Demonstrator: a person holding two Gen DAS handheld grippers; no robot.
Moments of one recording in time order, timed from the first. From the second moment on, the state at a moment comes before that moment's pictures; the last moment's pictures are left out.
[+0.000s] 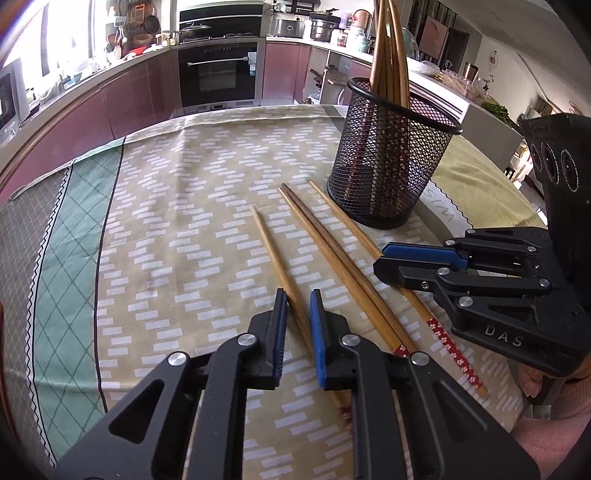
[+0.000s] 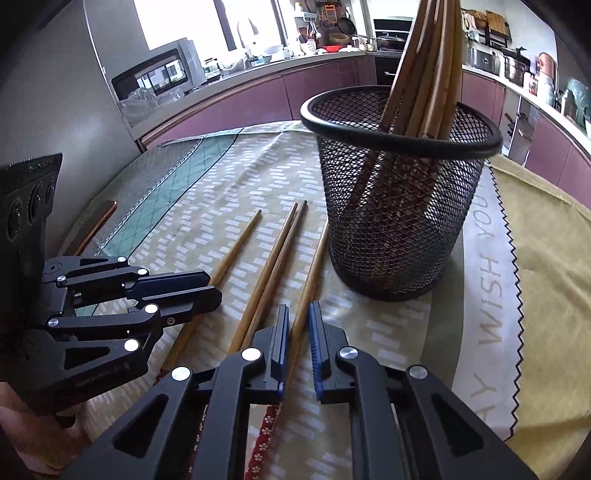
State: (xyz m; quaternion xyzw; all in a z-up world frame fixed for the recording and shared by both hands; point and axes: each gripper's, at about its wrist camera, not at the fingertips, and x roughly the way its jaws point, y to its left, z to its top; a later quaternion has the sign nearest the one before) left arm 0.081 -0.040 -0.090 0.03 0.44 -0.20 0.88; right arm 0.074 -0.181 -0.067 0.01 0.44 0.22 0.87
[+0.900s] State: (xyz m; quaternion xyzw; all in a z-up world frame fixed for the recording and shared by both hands) left arm 0.073 -0.043 -0.092 0.04 0.45 -0.23 0.86; right arm 0.066 -0.179 -0.065 -0.01 0.45 0.26 0.85
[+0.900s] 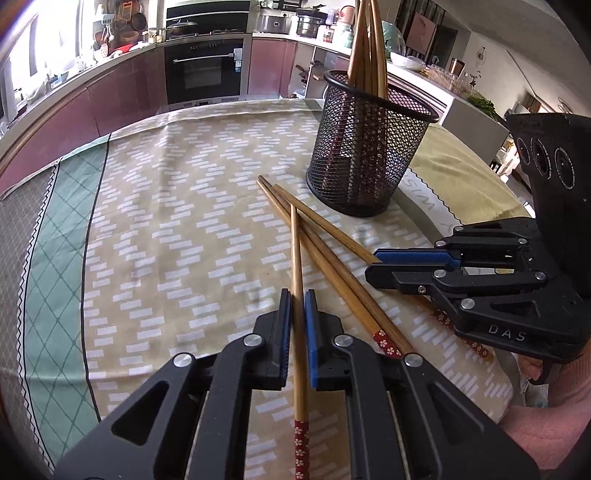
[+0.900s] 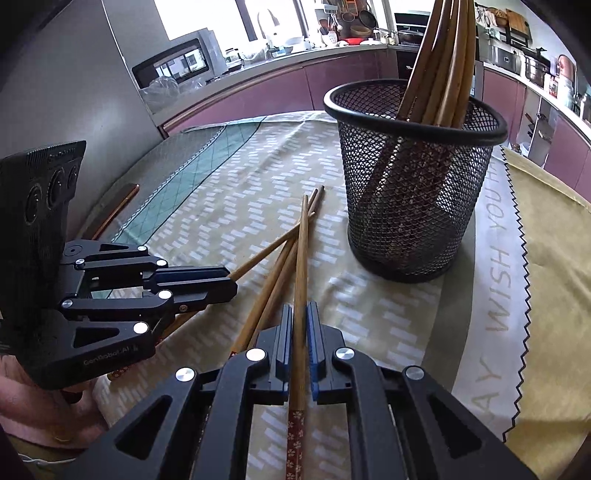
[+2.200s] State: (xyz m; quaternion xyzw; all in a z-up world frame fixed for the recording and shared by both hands) left arm 0.053 -0.024 -0.006 -0.04 0.36 -0.29 0.88; right arm 0.032 -0.226 0.004 0.06 0.34 0.28 0.89
